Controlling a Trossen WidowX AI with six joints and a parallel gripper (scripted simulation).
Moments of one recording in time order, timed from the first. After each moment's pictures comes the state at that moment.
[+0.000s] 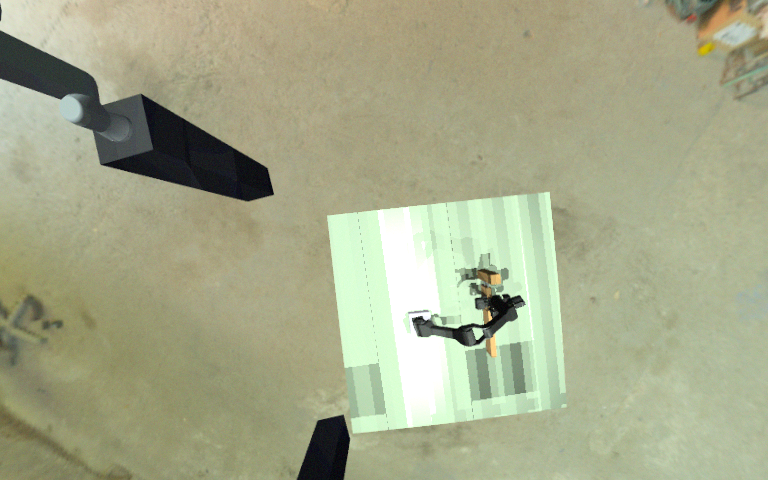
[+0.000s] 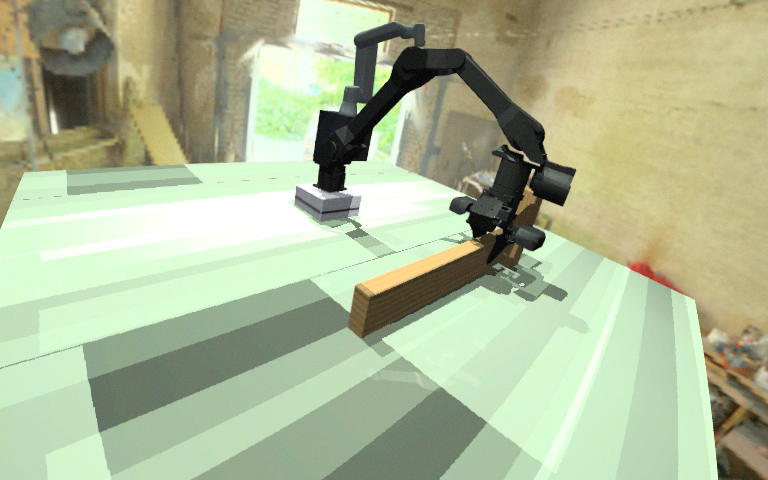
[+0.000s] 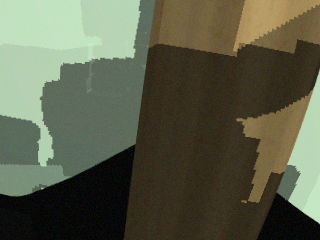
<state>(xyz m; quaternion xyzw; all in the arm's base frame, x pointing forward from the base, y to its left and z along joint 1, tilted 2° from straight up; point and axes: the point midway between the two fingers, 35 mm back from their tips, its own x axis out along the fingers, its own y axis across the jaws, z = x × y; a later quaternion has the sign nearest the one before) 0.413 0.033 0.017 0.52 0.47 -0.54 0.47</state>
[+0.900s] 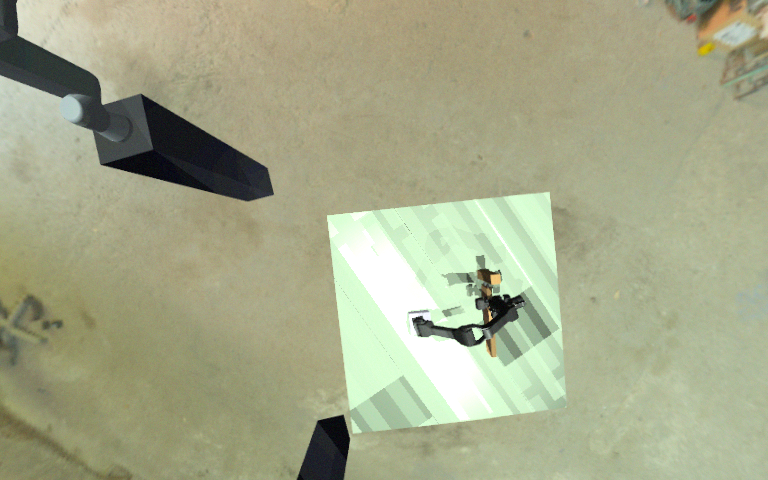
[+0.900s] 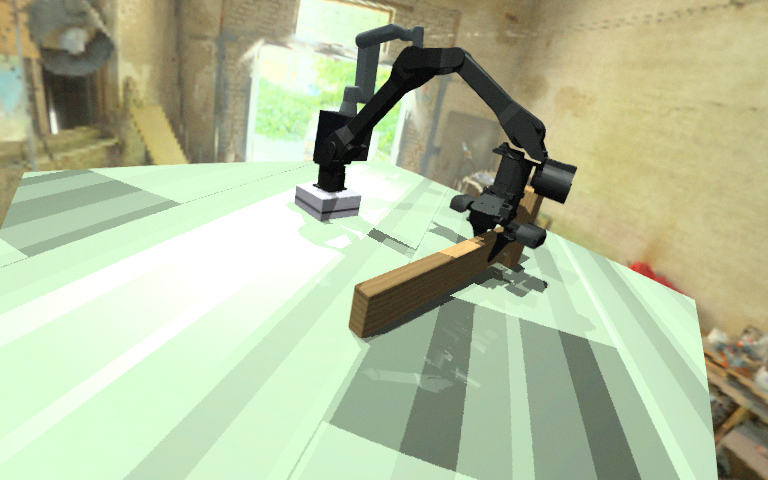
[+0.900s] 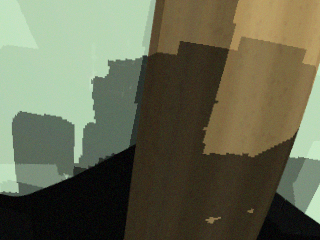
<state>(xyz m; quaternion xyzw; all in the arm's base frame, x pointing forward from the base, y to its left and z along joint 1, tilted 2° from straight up) 0.414 0.033 0.021 0.52 0.47 -0.54 0.47</state>
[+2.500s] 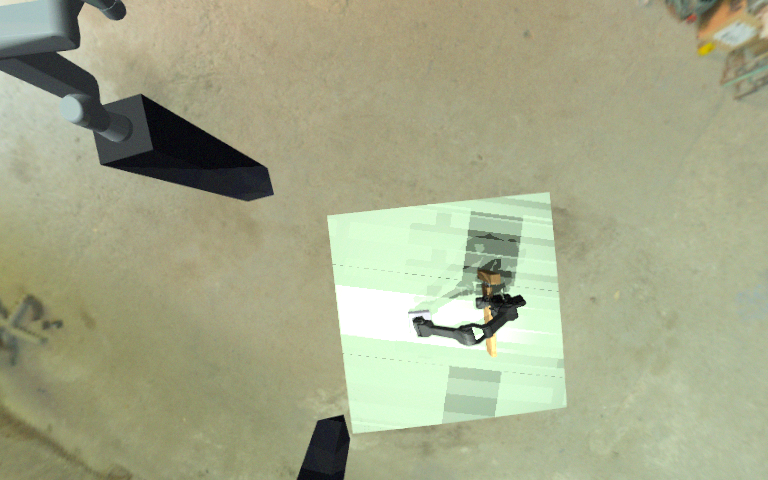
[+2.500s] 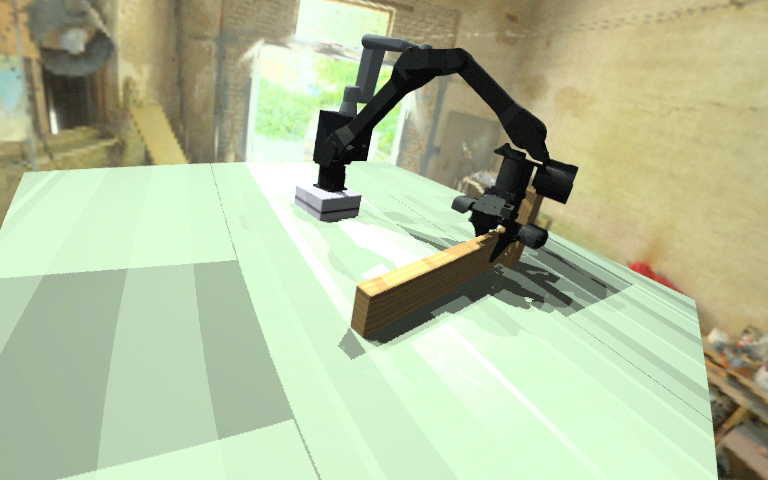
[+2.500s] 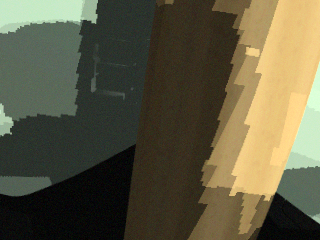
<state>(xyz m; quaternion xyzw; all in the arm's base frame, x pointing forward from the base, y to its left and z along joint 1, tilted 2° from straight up) 0.417 0.036 0.020 0.53 0.46 -0.54 0.47</state>
